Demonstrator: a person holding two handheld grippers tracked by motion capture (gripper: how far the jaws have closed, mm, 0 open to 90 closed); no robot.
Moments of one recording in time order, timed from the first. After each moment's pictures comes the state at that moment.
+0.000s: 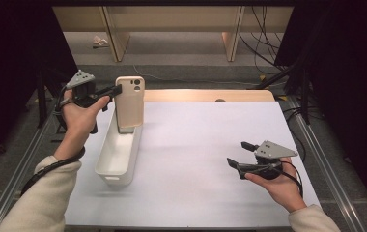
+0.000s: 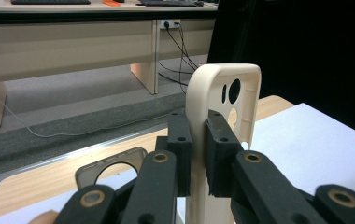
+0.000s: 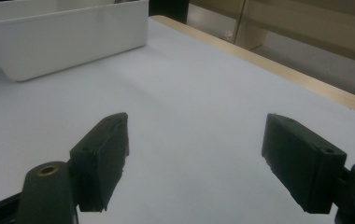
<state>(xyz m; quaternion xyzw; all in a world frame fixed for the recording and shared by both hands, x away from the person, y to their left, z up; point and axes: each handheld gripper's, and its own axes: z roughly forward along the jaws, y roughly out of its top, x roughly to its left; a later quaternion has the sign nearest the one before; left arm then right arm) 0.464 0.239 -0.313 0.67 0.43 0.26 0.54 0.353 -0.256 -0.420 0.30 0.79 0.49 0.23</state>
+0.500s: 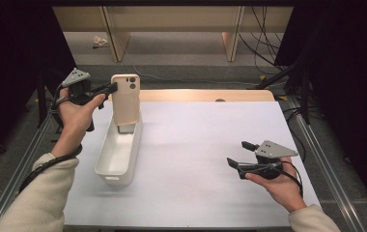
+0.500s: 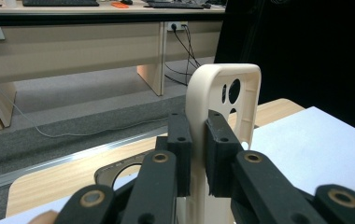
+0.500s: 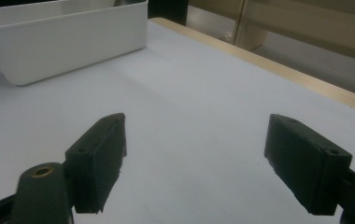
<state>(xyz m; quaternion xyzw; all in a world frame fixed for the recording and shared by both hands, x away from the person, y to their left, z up) 0.471 0.250 -0.313 0.67 0.44 0.27 0.54 0.353 -0.256 -0.421 0.31 0.79 0.49 0.22</state>
